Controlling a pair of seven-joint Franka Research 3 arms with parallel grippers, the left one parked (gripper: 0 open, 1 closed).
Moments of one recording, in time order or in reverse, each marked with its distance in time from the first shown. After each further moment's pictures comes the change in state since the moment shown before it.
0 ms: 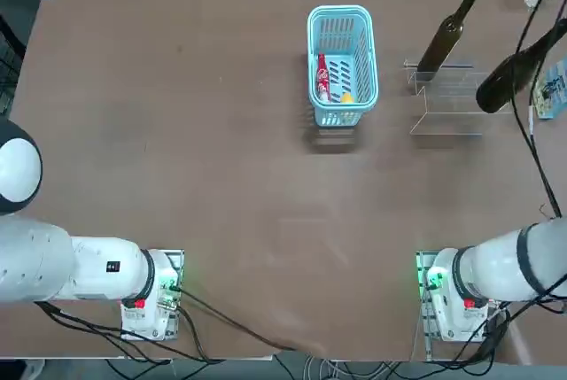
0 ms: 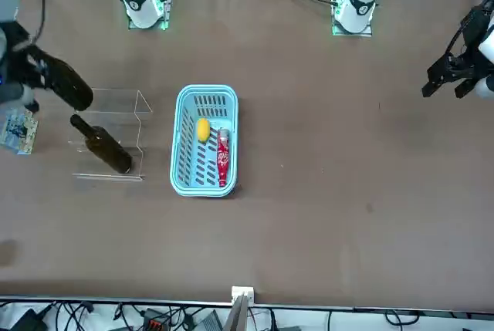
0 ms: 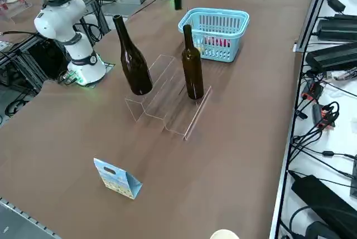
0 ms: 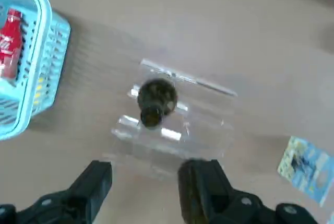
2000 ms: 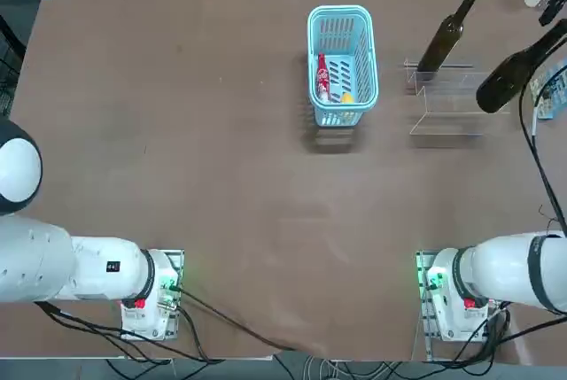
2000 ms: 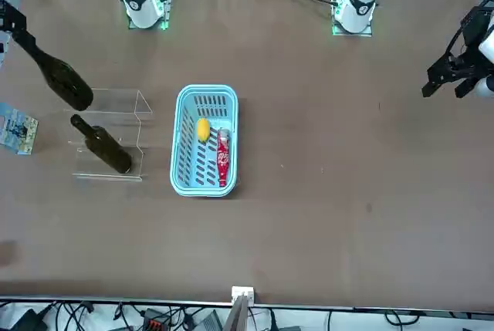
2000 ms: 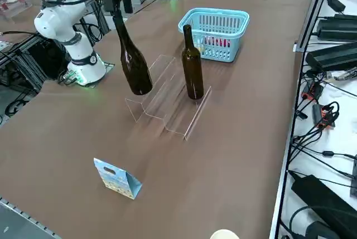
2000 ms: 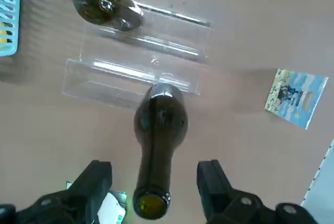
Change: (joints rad) arm -0.005 -0.256 -0.202 -0.313 -0.075 -0.004 -0.122
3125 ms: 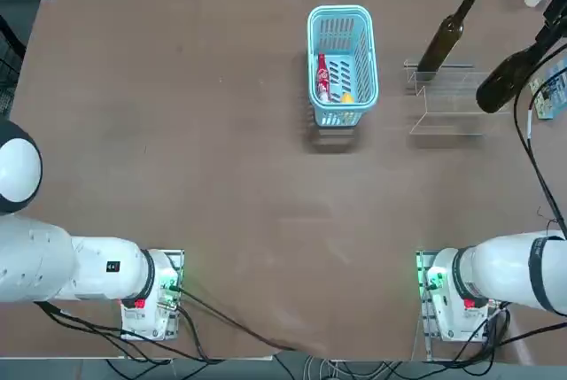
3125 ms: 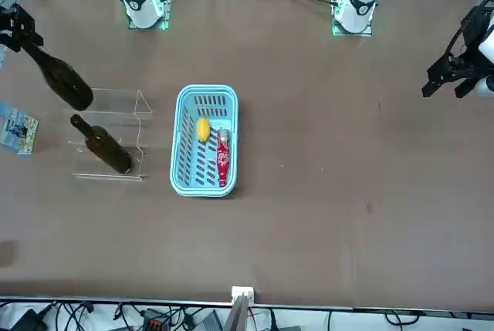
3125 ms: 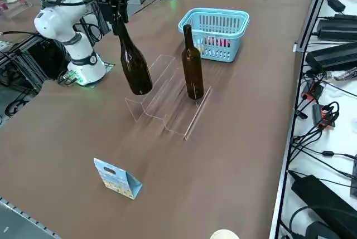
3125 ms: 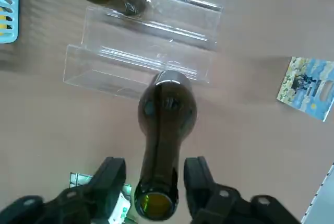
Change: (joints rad) arm 0.000 -0.029 -0.005 -0.066 0.000 0.002 -0.001
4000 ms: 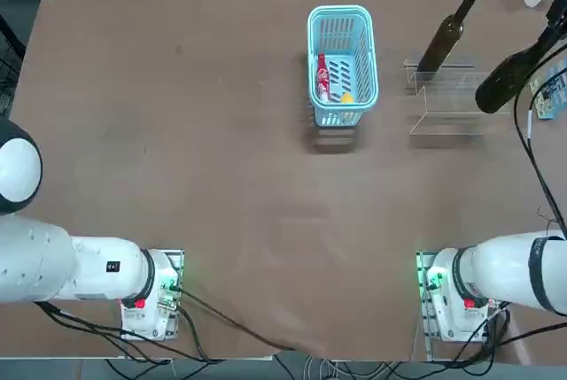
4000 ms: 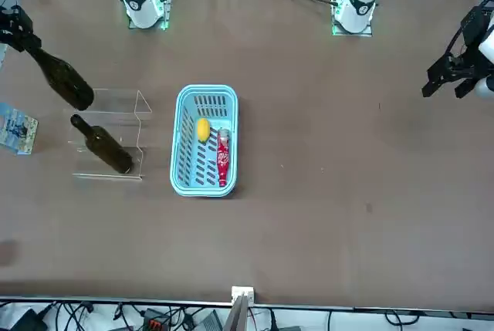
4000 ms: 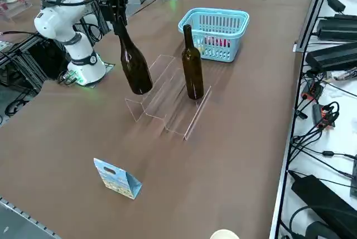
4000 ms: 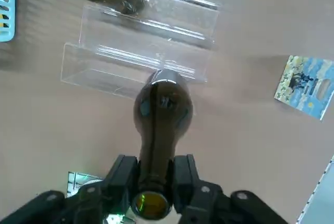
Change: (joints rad) arm 0.000 -0.002 -0.001 0.000 -0.009 -0.003 0.000
